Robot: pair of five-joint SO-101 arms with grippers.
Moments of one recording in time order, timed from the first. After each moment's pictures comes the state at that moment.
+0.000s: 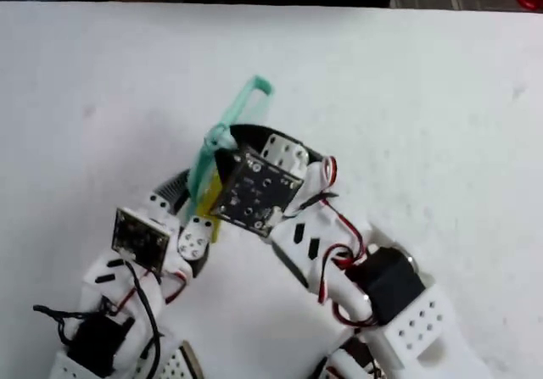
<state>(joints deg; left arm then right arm) 22.3 -103.4 76.7 44.5 -1.0 -42.3 -53.2 27.5 48.2 34.3</state>
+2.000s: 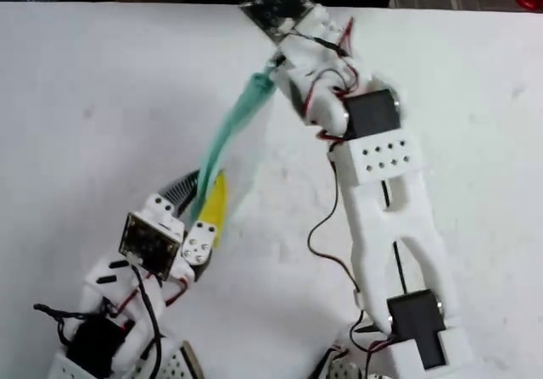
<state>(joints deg) 24.0 -103.9 75.8 47.4 -3.6 -13.1 -7.1 -12.8 64.5 34.6</state>
